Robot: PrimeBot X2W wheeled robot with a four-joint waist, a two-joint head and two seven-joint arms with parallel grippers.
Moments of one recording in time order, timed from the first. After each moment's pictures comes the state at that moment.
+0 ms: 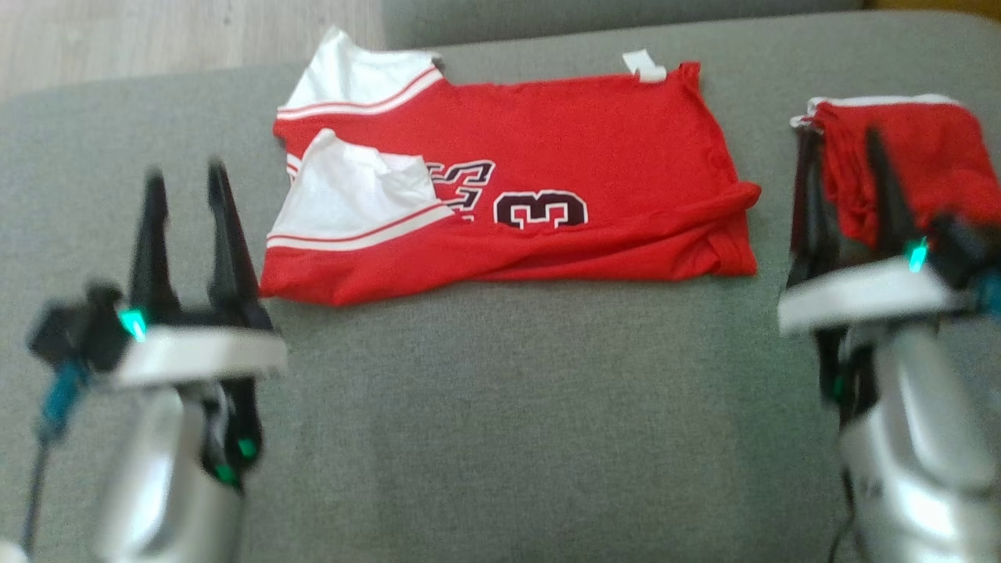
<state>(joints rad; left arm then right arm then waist) -0.36 0.18 -0.16 0.26 -0.54 -0.04 -0.26 -0.42 -0.09 0.03 0.40 0.26 0.13 -0.25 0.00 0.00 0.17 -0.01</state>
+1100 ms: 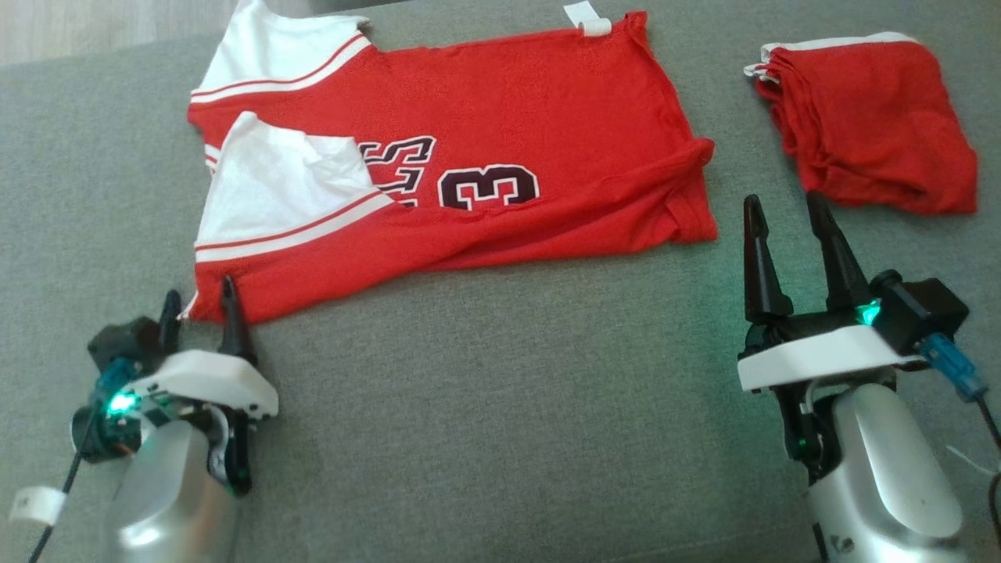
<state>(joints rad) -0.48 0.12 -0.02 0.87 -0.35 -0.03 -0.19 -0.27 -0.05 0.08 0.31 0.23 0.13 -0.25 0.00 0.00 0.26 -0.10</state>
